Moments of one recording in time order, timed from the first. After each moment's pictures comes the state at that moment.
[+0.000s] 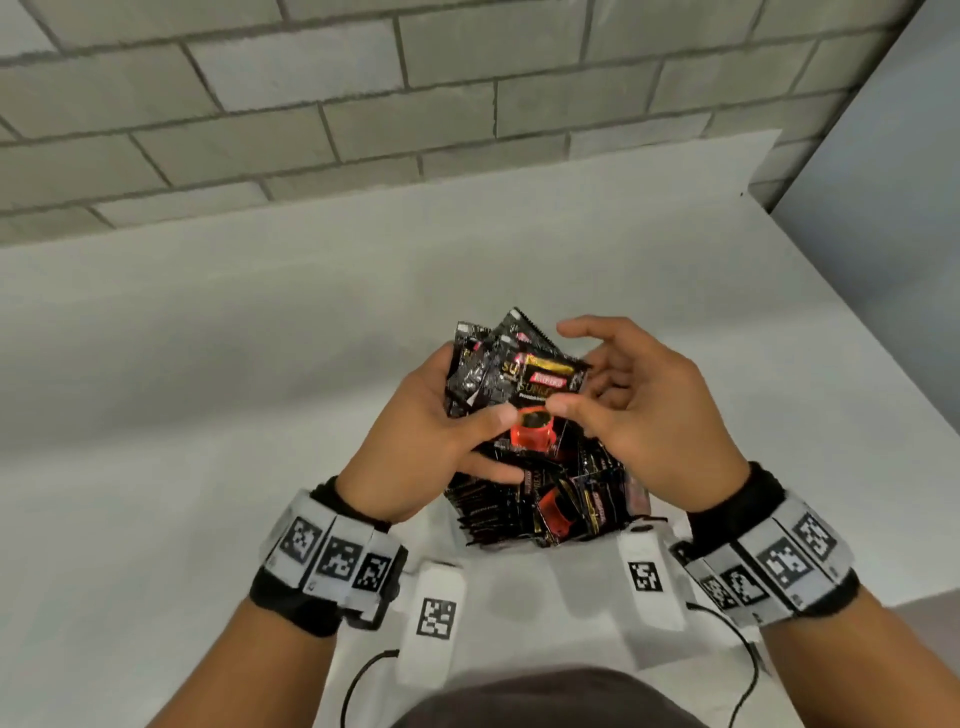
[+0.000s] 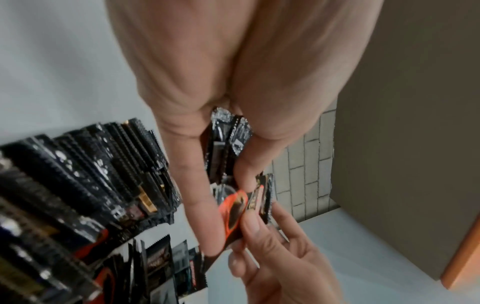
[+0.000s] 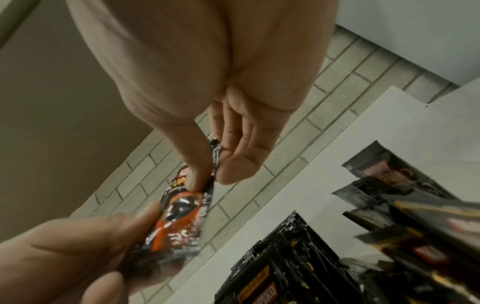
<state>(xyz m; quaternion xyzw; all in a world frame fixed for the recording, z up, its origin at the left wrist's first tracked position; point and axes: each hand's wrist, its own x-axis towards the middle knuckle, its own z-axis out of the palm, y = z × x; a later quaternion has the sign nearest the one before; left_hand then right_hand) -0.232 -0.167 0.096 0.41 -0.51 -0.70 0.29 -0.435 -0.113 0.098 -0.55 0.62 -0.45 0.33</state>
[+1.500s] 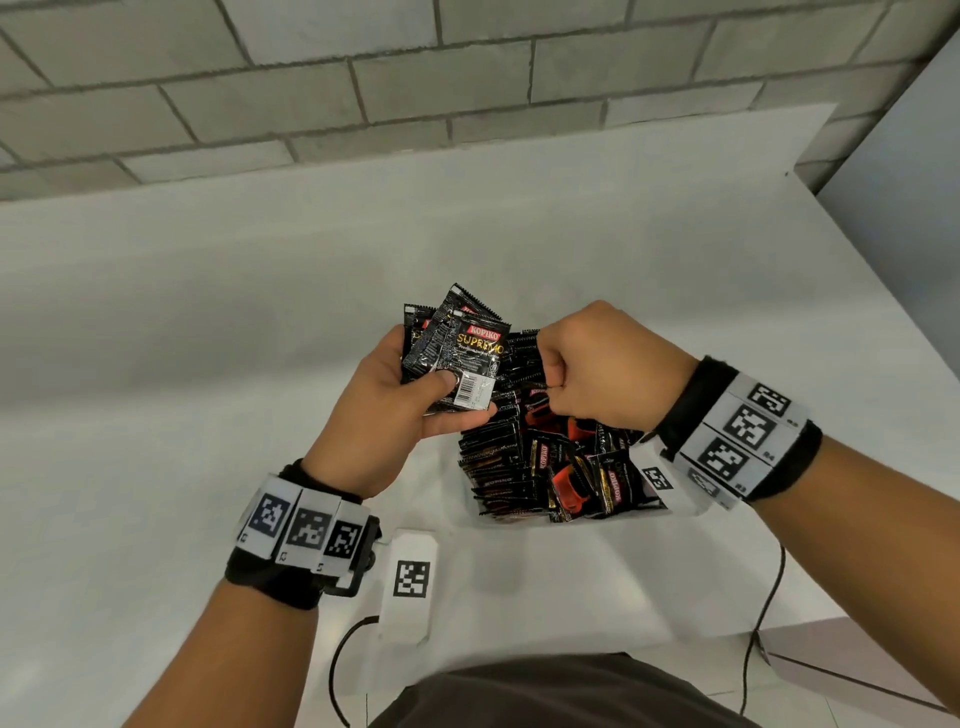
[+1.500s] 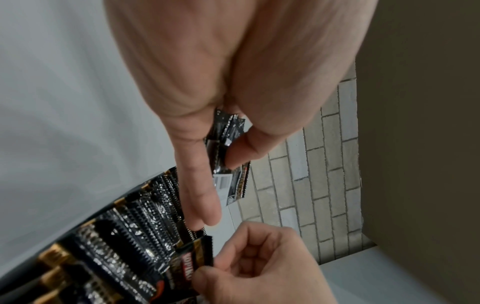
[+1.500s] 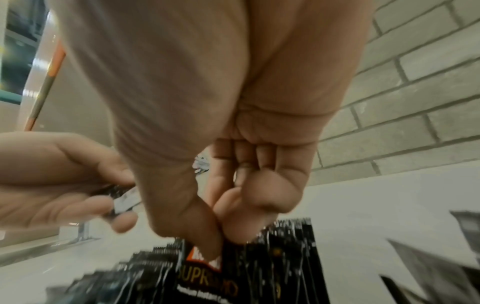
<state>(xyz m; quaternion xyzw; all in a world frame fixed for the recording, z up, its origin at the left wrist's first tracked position) -0.197 -0.173 0.078 0.46 -0.42 -0.69 0.37 -0.422 -0.174 0.094 -0.77 0.59 -0.03 0.23</state>
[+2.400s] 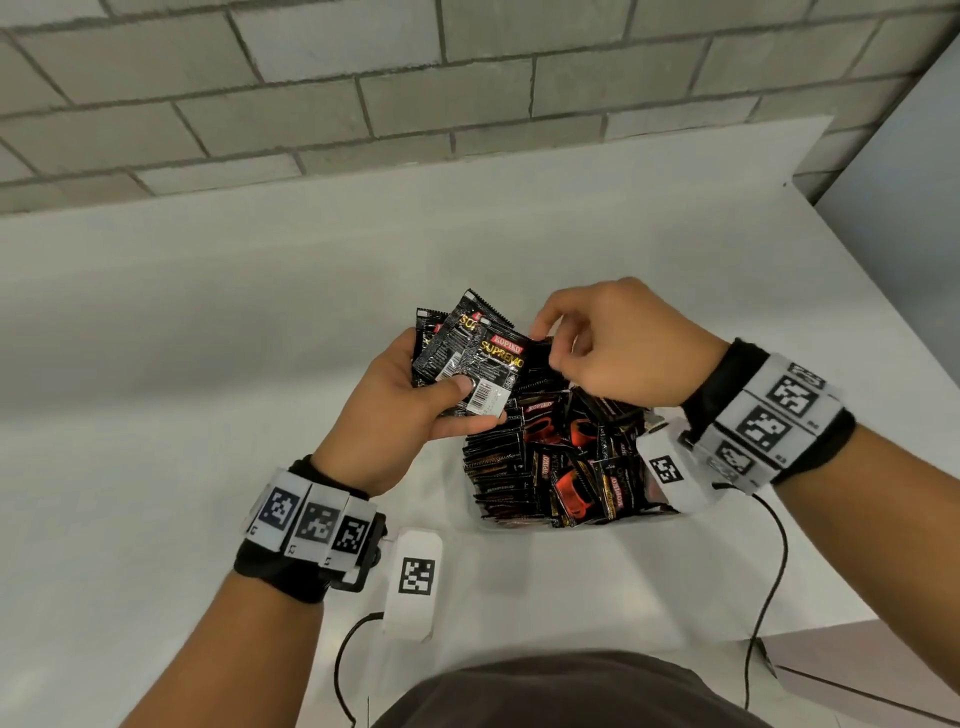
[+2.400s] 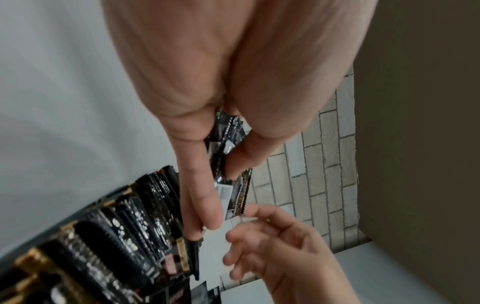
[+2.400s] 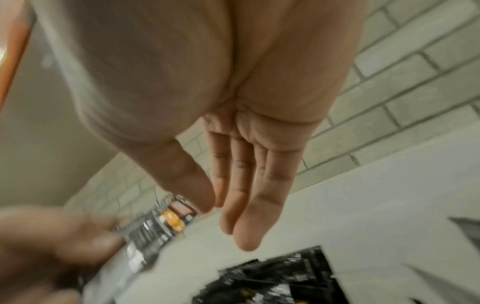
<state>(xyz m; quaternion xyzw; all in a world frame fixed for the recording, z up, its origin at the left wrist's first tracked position) -0.201 -0.174 0.084 0.44 -0.42 -0.70 0.36 -0.436 -0.180 0.113 -0.72 0.61 -0.16 0.29</state>
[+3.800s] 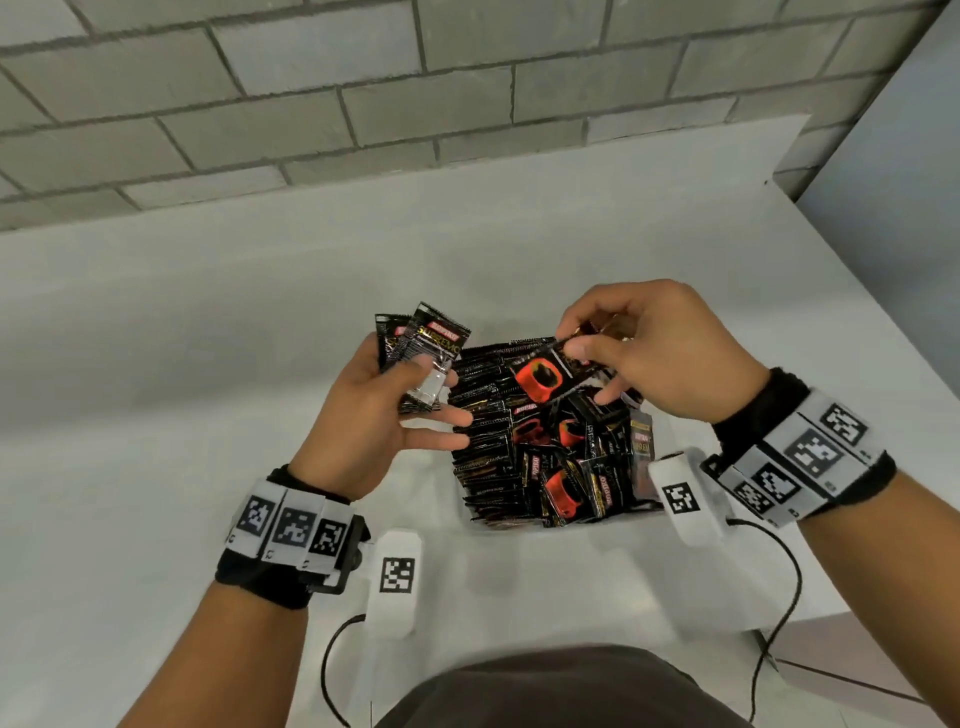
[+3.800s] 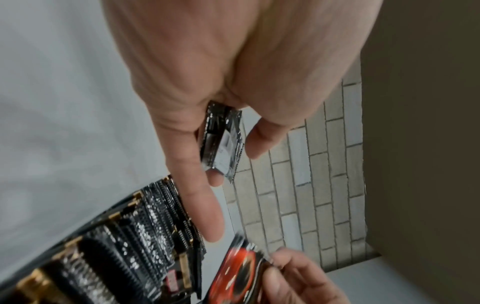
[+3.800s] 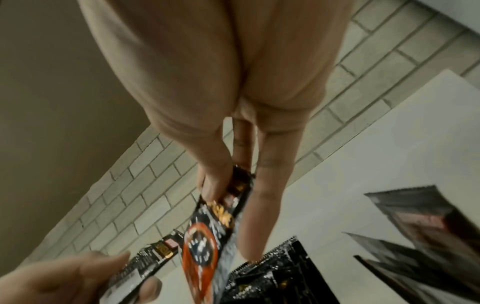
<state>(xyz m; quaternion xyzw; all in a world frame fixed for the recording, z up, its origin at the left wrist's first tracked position) -0.194 -0.176 0.087 0.49 -0.42 -0.67 0.37 -0.463 -0.154 0.111 -0.61 0.61 -0.33 0.39</state>
